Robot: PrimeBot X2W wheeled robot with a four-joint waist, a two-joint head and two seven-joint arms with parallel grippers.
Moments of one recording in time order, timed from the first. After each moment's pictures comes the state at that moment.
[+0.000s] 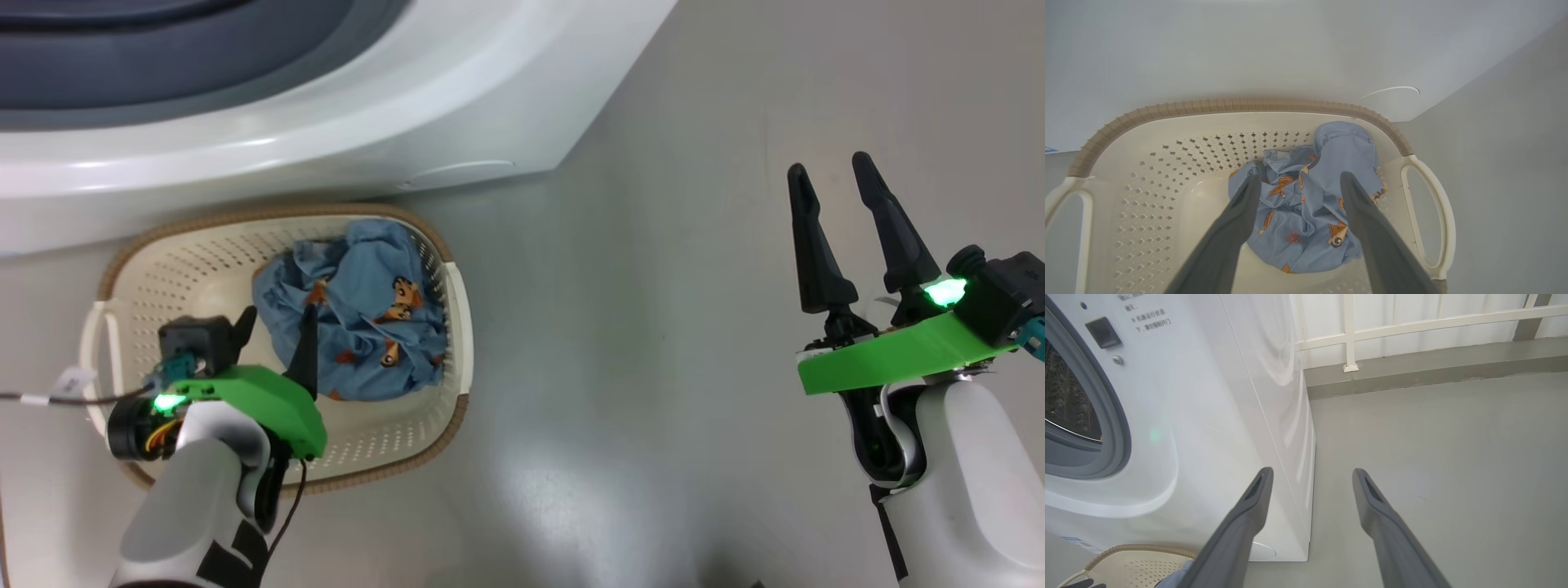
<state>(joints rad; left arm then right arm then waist) -0.62 0.09 -0.22 0.87 -0.33 -0.13 -0.24 -0.43 -0.14 0.05 0.16 0.37 0.13 -0.26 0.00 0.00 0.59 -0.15</state>
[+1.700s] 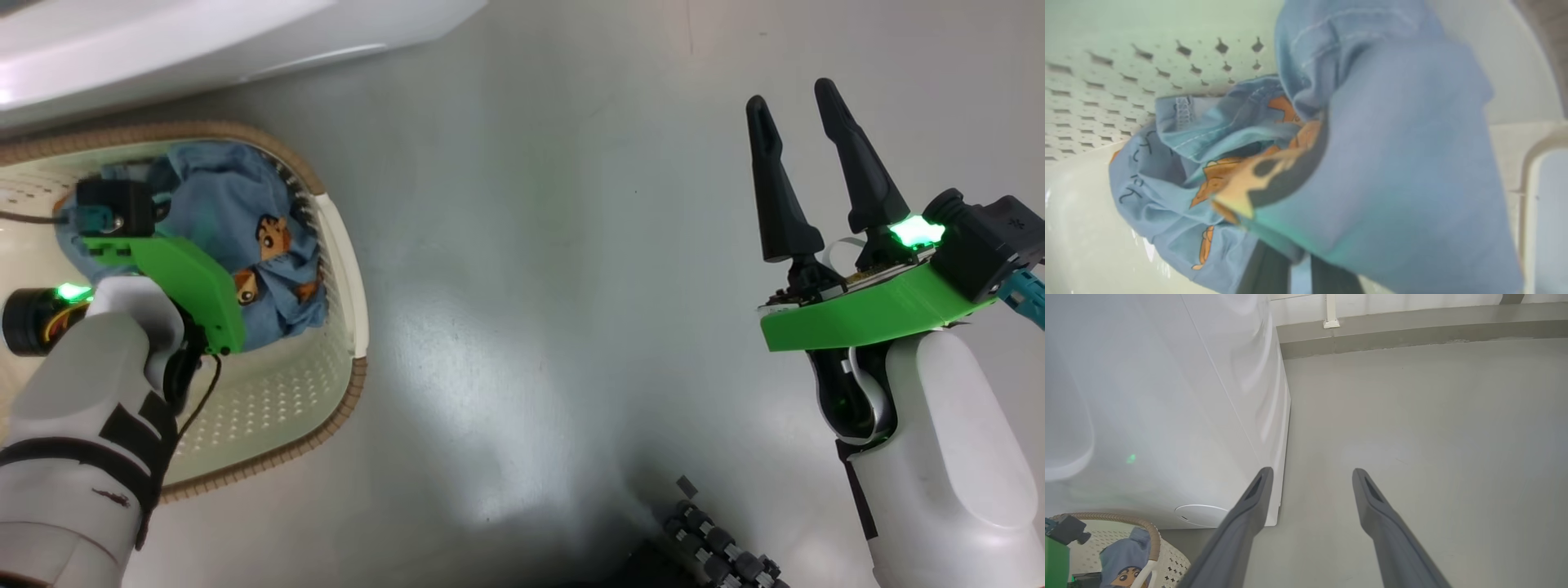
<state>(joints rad) -1.05 0.22 -0.77 1.24 -0.80 -0.13 -0.10 -0.54 -0.10 0.11 0.13 0.37 0.13 -0.26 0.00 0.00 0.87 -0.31</state>
